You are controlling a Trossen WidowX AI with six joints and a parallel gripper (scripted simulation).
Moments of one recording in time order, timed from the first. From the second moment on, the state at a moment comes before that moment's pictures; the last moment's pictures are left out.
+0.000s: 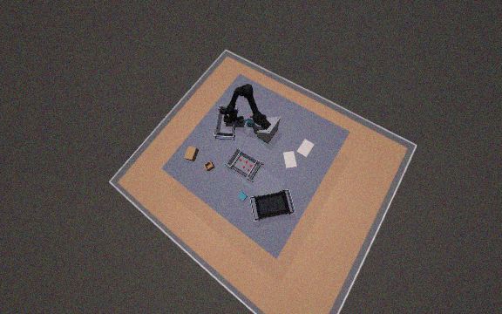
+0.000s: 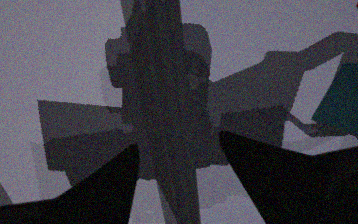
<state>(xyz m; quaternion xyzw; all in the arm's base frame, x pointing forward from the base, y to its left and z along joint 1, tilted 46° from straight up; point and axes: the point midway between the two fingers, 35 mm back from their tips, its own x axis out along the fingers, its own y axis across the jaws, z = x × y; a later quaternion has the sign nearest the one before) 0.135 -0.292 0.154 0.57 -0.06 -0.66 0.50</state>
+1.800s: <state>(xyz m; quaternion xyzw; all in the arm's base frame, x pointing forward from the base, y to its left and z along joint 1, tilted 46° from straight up) 0.123 -0.236 0.194 0.57 -0.04 -0.66 0.49</state>
